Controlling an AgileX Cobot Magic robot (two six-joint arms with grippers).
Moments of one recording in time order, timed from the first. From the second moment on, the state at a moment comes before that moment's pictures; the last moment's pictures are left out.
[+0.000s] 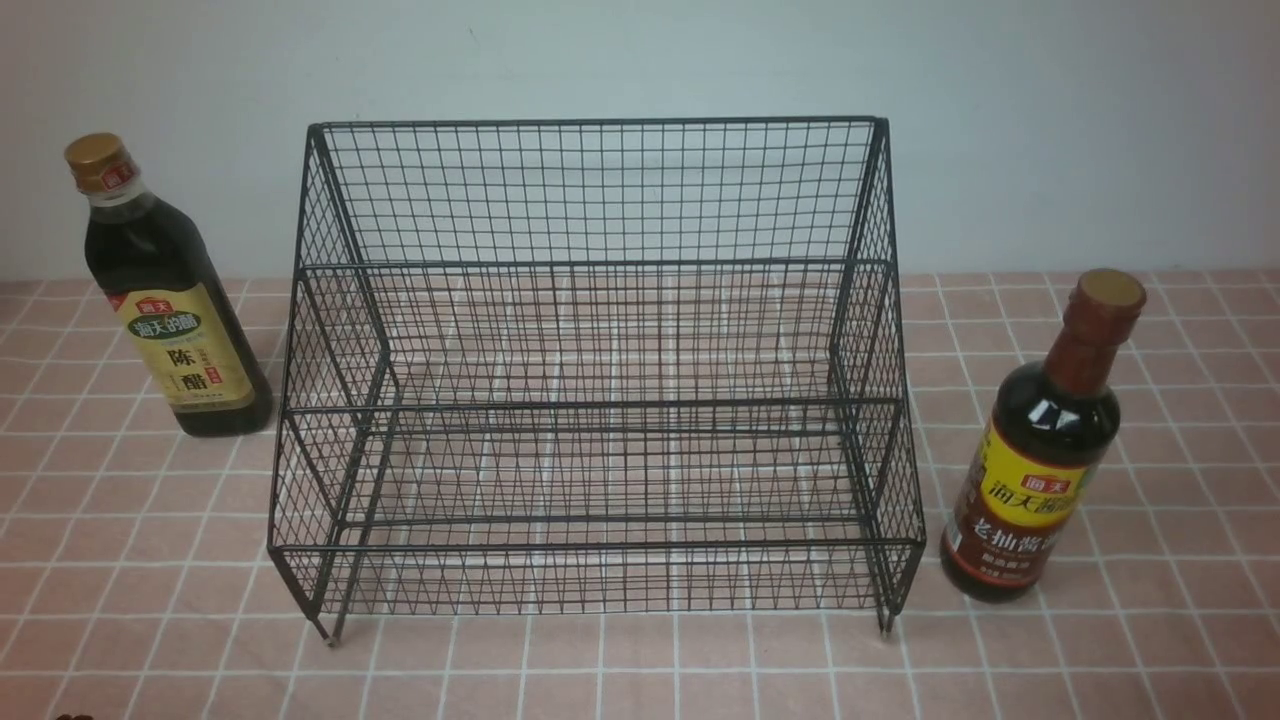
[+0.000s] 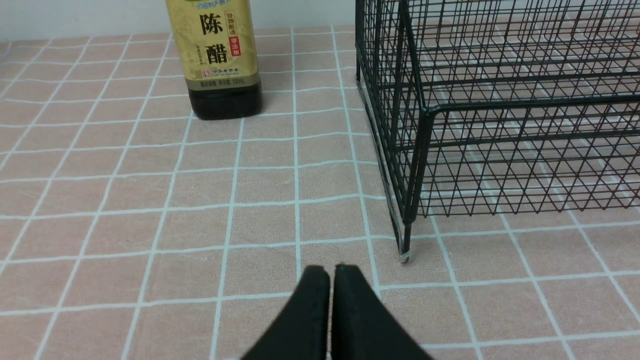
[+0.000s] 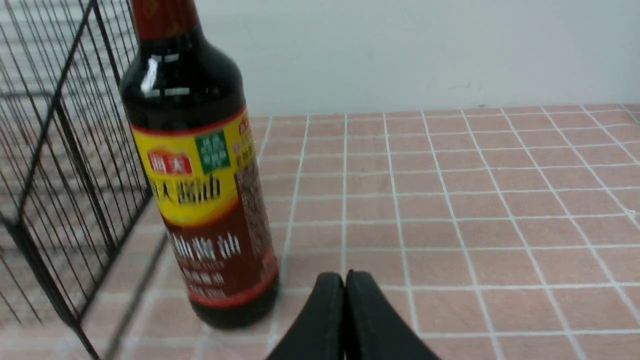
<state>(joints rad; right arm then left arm) 0.00 -0.01 0.03 0.18 0.32 0.00 -0.07 -0.01 0.02 -0.01 0.39 0.01</state>
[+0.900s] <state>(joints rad) 0.00 0.08 -0.32 0.47 0.07 -0.10 -0.07 -0.01 0.02 -0.01 0.39 0.01</state>
